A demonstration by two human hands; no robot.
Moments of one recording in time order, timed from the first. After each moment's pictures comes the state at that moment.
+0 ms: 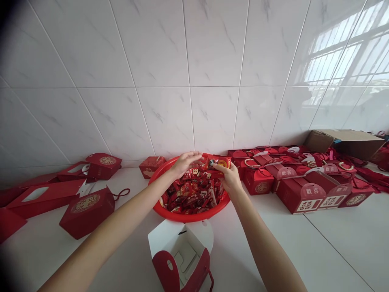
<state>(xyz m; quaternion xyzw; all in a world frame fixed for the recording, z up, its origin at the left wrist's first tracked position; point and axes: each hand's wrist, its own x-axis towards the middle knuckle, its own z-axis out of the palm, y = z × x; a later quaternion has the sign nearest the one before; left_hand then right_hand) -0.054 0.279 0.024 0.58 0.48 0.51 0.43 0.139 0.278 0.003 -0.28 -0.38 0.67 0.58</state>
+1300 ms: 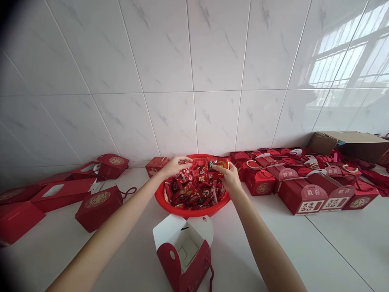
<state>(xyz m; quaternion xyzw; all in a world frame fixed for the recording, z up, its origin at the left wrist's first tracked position) -0.105 0.255 0.030 0.65 0.58 0.41 0.27 0.134 0.267 0.011 -0.29 -0.38 0.66 0.57</state>
